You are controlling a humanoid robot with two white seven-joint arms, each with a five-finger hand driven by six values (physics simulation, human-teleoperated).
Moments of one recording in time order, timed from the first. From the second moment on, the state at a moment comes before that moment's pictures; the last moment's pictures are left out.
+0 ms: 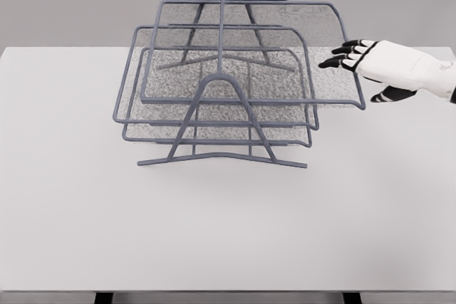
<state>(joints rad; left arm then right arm) -0.02 0.00 0.00 -0.02 -0.28 -0.33 0.04 -0.67 -0.92 0.60 -1.45 0.40 -0.60 0.34</state>
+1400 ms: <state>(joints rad) -0.02 0.00 -0.01 -0.02 -0.28 -0.33 0.04 -0.76 -1.06 0.60 -1.48 0.47 -0.61 0.33</state>
